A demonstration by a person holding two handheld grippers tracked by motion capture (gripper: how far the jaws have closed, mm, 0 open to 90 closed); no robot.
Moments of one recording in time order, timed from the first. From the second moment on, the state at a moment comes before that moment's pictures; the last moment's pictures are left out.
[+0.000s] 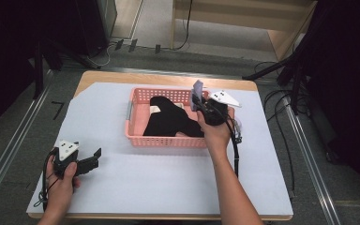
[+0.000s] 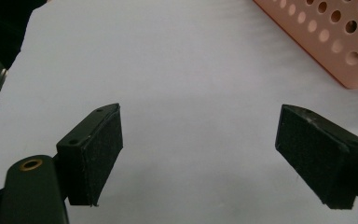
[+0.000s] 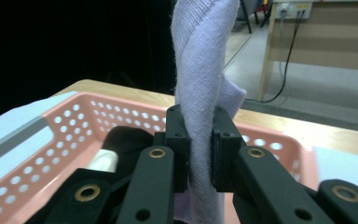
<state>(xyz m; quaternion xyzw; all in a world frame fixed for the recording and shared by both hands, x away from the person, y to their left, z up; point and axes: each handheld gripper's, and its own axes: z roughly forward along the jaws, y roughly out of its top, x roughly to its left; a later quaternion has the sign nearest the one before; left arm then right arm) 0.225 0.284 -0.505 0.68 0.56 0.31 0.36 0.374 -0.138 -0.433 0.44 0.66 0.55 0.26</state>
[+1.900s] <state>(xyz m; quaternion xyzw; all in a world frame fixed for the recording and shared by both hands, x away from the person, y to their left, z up) 0.225 0.284 -0.505 0.68 0.56 0.31 0.36 0.337 -0.267 -0.483 0.56 0.63 0.46 0.30</state>
